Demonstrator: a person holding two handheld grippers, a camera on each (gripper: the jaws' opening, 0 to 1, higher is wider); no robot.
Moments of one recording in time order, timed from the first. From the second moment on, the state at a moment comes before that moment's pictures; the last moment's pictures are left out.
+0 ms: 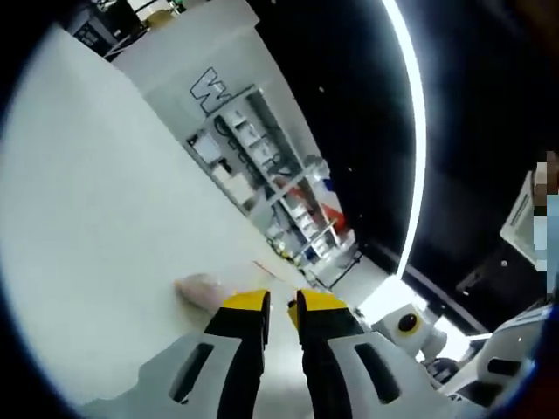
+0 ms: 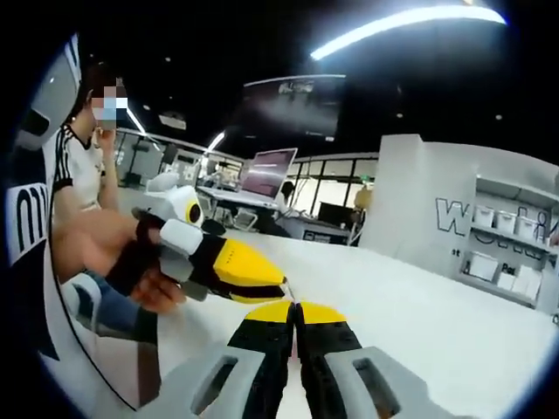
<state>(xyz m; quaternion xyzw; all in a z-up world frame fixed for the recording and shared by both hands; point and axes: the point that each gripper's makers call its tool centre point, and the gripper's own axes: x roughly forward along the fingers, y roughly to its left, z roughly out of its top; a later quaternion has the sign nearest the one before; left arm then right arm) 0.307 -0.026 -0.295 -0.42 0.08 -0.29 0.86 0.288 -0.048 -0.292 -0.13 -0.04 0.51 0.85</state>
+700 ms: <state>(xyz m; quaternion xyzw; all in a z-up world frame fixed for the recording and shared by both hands) 0.299 -0.032 -0.298 -0.46 0.12 -0.29 0.83 0.281 -0.044 -0.300 -0.14 -0.02 0.54 0.83</state>
